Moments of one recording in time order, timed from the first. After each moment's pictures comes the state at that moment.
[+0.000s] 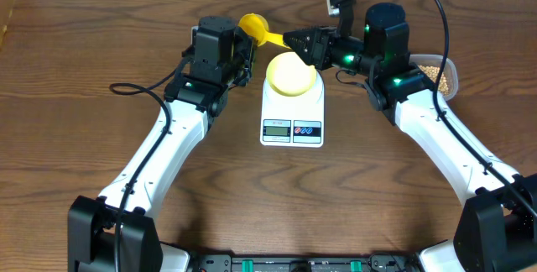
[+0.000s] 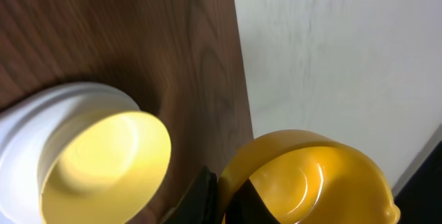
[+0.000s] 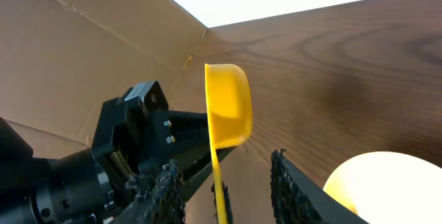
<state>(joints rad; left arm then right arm) -0.31 1.57 1.17 -0.19 0.08 -1.58 0.36 1.65 1.22 0.12 -0.67 0.62</state>
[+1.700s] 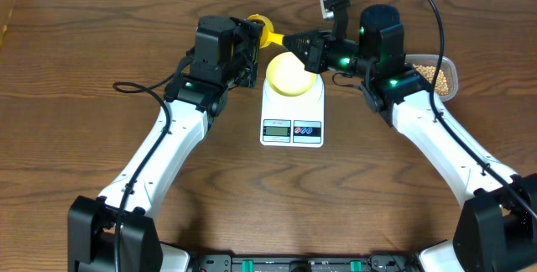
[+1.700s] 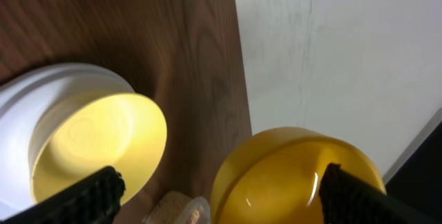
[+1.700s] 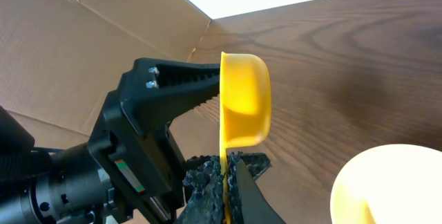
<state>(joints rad) -0.31 1.57 1.17 -0.18 0.15 -1.59 0.37 1.65 1.22 0.11 -0.68 0.62</state>
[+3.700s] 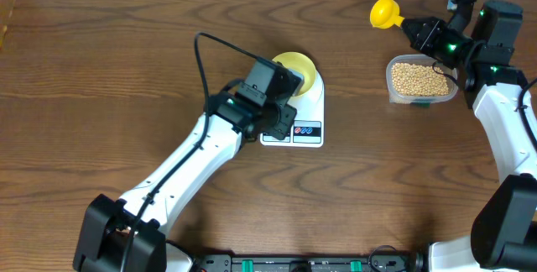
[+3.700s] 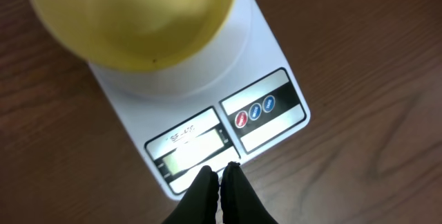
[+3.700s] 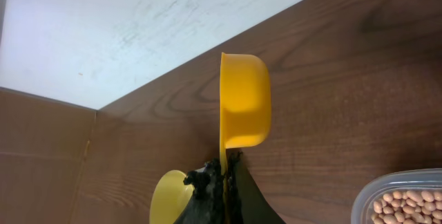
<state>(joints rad) -0.56 1.57 1.15 -0.65 0.13 -0.03 -0.14 1.65 1.22 -0.12 -0.65 0.51</state>
